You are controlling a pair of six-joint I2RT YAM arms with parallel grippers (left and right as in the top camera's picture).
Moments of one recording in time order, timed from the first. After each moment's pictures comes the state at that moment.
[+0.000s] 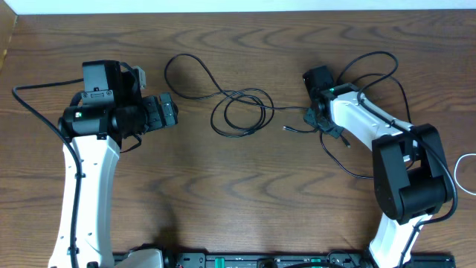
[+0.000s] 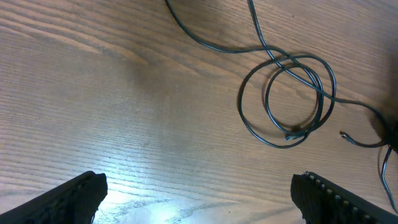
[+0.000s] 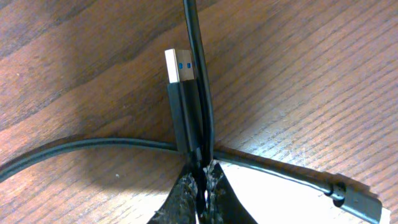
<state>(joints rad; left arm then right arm) 0.10 1.37 1.26 -0.99 0.23 -0.17 0.32 1.98 1.25 -0.68 0.22 0.94</state>
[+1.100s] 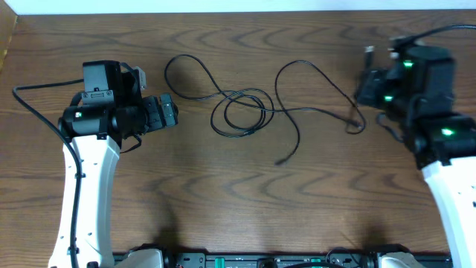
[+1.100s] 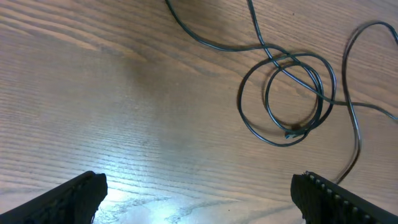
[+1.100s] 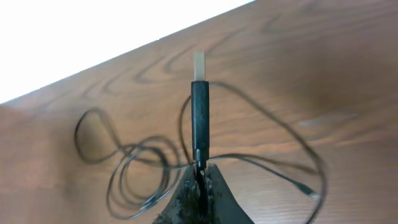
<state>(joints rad) 0.10 1.37 1.26 -1.00 0.23 -0.17 0.10 1.25 1.27 -0.68 -0.11 0.45</state>
